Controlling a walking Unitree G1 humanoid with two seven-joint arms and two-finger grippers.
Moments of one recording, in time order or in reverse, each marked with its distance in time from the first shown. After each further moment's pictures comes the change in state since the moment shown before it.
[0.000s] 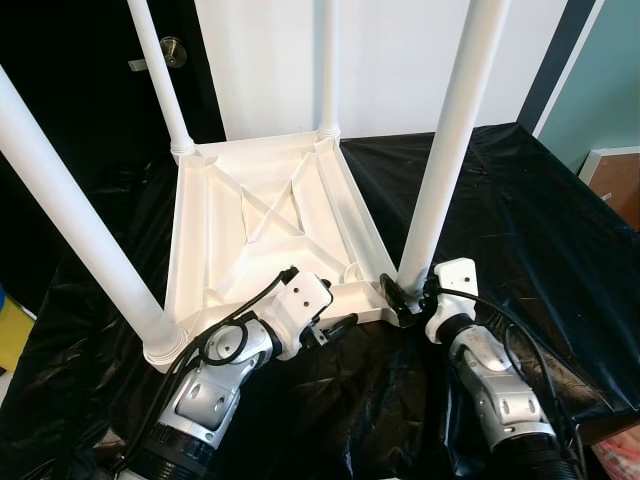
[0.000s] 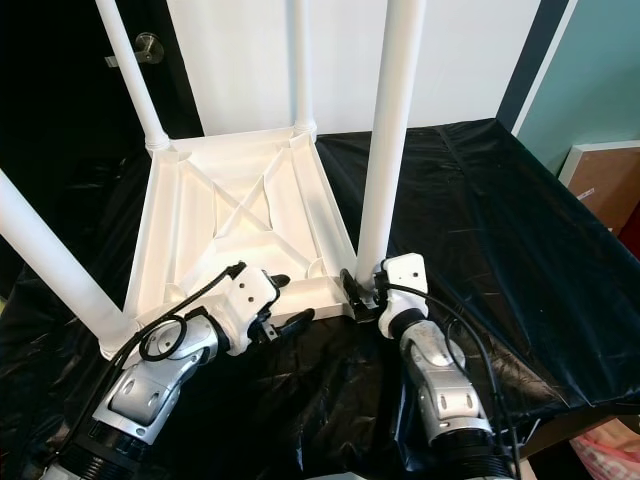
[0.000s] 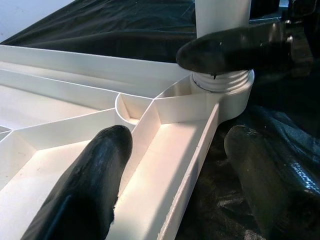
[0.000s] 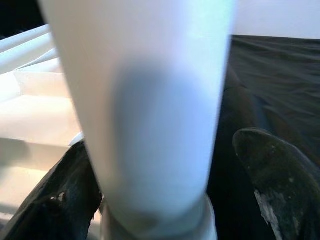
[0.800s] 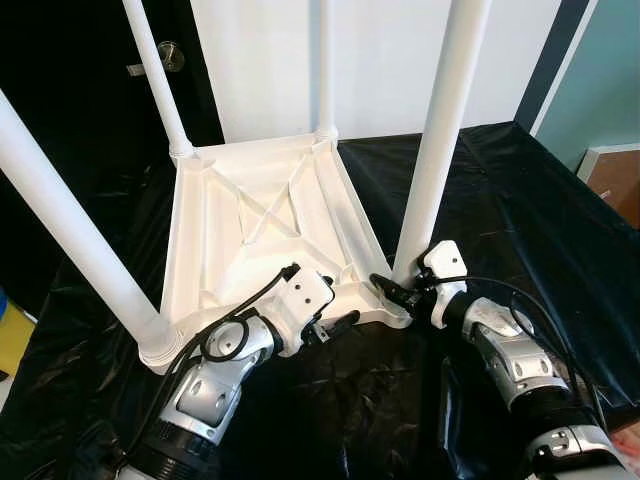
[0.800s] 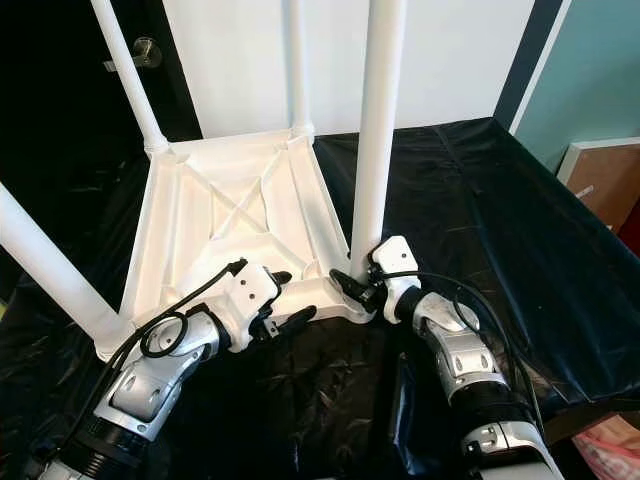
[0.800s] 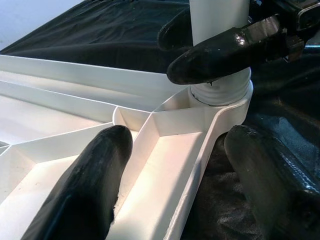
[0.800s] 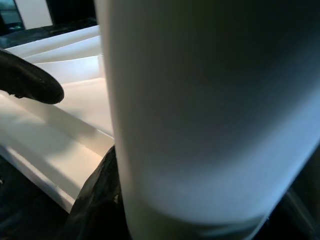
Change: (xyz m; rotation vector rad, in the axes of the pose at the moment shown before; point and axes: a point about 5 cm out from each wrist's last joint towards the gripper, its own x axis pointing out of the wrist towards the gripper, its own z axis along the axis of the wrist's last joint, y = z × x) left arm 0.002 0.001 0.004 0.006 -0.011 -0.002; right arm 0.024 -0.008 0.007 -0.135 0.038 0.403
